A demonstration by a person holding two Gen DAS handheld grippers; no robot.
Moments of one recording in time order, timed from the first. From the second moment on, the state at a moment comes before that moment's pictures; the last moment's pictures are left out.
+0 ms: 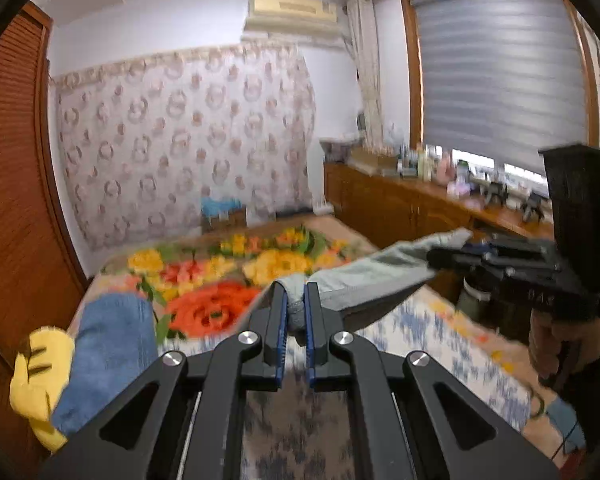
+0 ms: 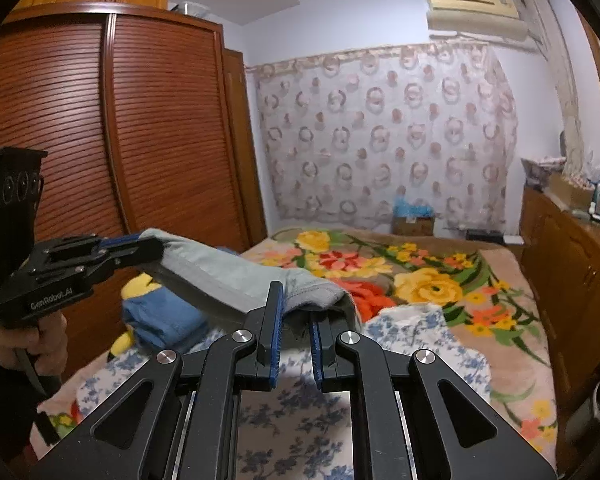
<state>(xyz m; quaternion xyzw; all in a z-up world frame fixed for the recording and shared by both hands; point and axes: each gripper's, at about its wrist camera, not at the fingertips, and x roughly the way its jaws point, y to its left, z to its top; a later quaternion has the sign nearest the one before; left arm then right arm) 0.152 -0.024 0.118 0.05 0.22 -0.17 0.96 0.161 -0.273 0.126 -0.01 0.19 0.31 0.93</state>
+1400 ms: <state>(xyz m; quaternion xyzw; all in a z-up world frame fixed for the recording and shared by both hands) 0.049 -0.021 -0.014 0.02 0.34 -0.19 0.92 0.065 -0.263 -0.028 -0.02 0.31 0.34 0.89</state>
